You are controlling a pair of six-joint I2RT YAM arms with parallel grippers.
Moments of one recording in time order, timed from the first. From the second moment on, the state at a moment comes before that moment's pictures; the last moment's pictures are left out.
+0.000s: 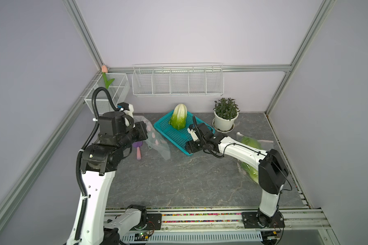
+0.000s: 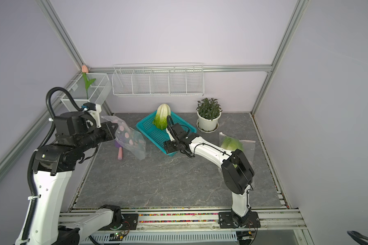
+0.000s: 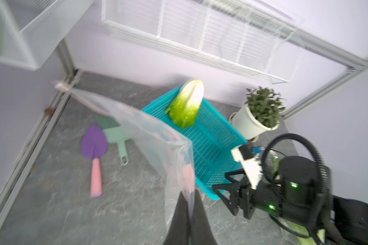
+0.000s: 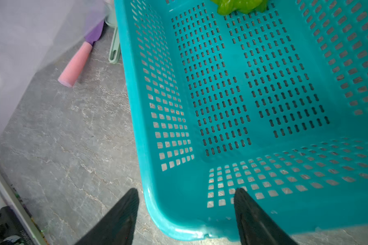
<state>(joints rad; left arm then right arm) -0.30 1.15 1.71 -1.01 0.08 -0.30 0.76 1.87 1.52 -0.52 -0.10 0.36</state>
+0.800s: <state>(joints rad) -1.01 1.75 1.68 -0.82 0.20 -0.22 0.30 1.47 1.28 -0.54 -0.40 0.50</state>
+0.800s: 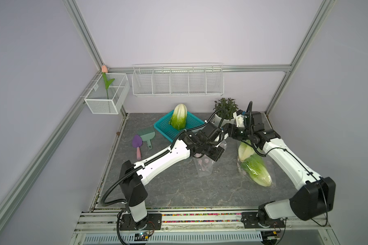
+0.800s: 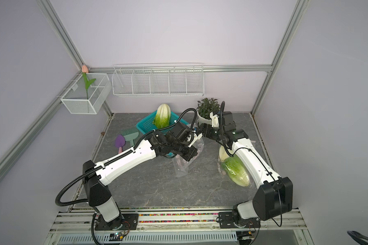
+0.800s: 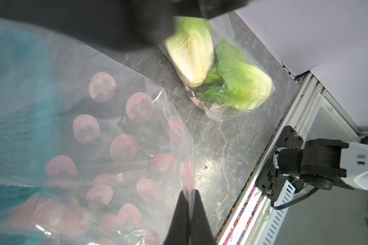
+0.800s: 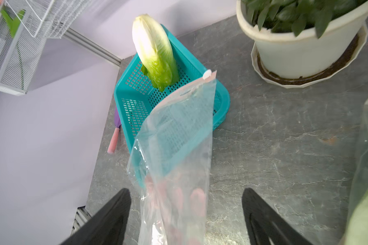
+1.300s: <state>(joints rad) -1.01 1.71 1.55 -0.77 0.26 -0.23 0.31 1.77 1.28 -0.41 -0.61 0.53</state>
